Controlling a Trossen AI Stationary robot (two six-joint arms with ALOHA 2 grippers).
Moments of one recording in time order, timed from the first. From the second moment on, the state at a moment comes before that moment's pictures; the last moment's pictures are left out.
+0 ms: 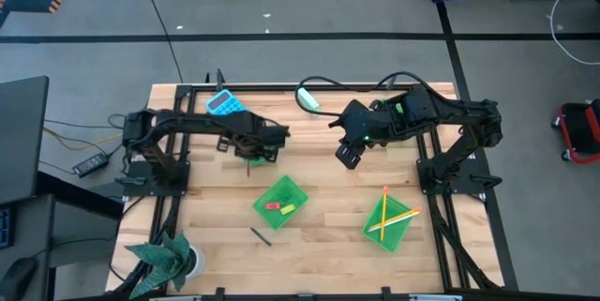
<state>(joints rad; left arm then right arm) 0.12 1.71 1.33 -1.23 -0.14 -1.26 0.16 1.62 2.00 -1.47 0.35 0.74</state>
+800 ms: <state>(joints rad) 0.34 1.71 1.33 -1.13 -0.26 -0.99 0.21 1.61 2.00 -1.47 0.35 0.86</state>
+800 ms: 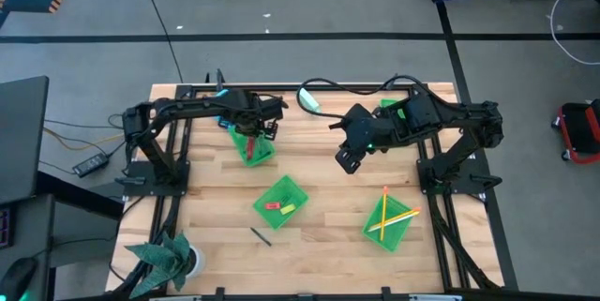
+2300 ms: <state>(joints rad) 0.35 1.71 1.04 -0.79 -0.10 -0.98 0.24 1.61 2.00 -1.47 0.31 1.03</state>
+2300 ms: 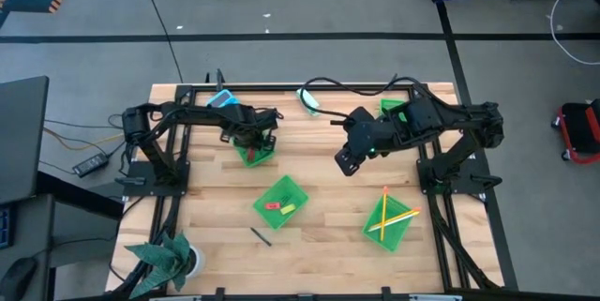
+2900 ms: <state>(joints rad) 0.11 1.55 1.43 -0.96 -0.11 -0.56 0.32 1.61 2.00 -1.57 0.31 1.00</state>
